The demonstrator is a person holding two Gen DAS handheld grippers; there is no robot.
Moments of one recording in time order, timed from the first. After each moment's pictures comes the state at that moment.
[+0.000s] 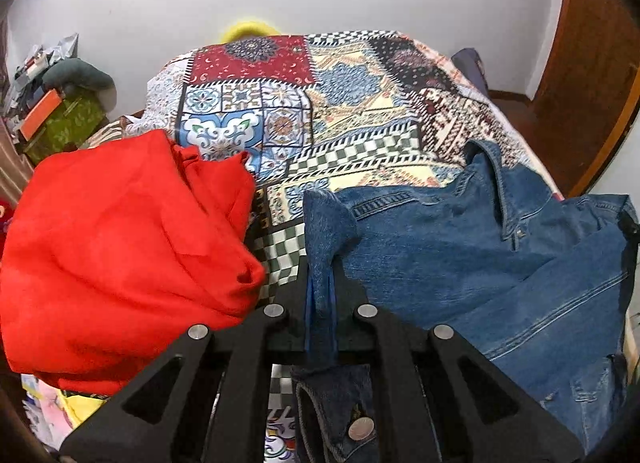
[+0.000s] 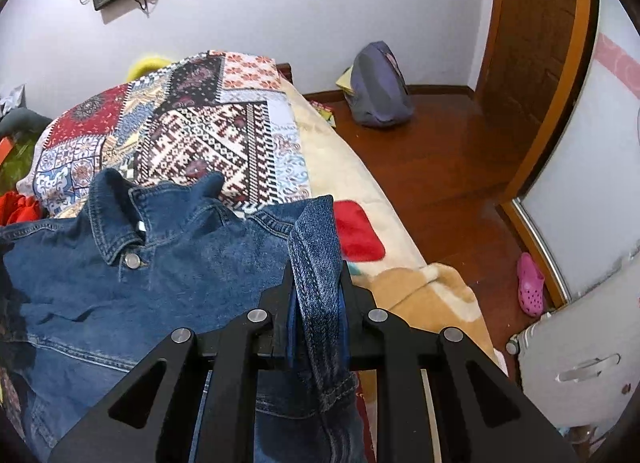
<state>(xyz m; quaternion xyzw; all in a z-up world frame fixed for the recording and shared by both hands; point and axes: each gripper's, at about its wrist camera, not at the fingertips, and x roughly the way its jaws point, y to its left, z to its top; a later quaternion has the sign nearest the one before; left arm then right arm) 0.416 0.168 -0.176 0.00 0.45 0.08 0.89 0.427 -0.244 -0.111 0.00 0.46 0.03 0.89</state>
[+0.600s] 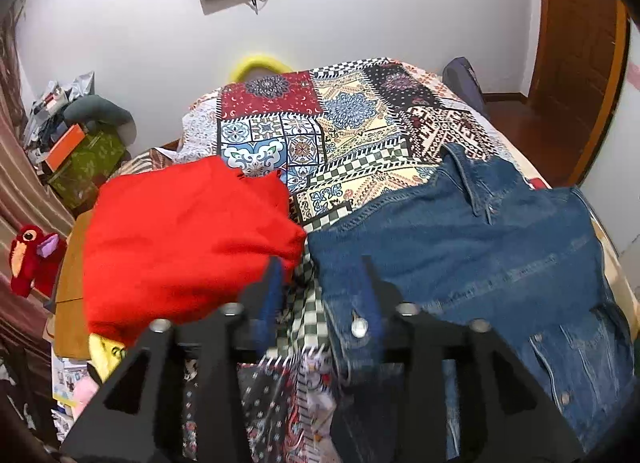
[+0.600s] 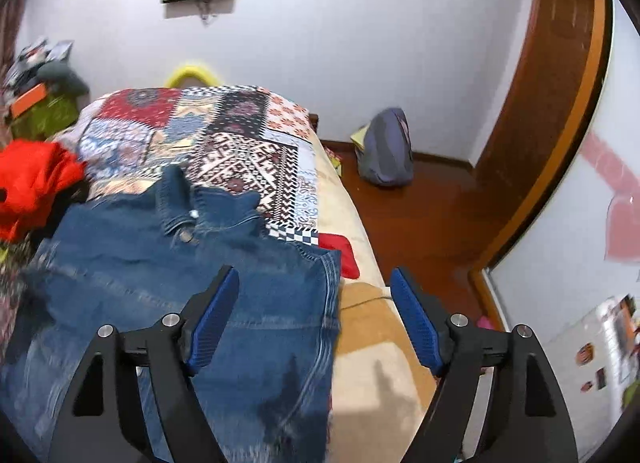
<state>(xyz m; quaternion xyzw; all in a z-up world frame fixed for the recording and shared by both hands) 0.322 0.153 -0.109 0.05 0.41 0.08 0.91 0.308 -0.224 -0.011 -0.13 0.36 0.07 0.92</state>
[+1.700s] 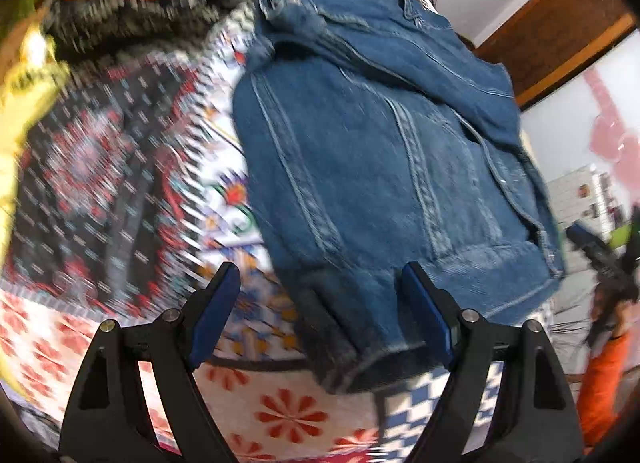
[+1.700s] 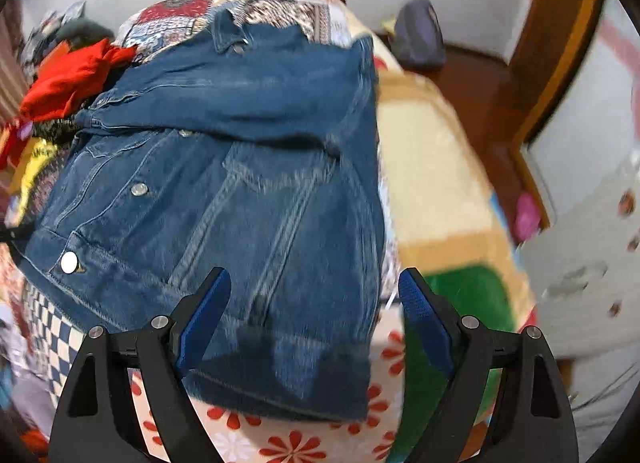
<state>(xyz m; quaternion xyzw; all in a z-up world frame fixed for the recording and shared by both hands) 0.144 0.147 -0.238 -0.18 0.59 -0.06 0.79 0.178 -0.276 -0.120 -0.02 0.54 0.12 0.83</state>
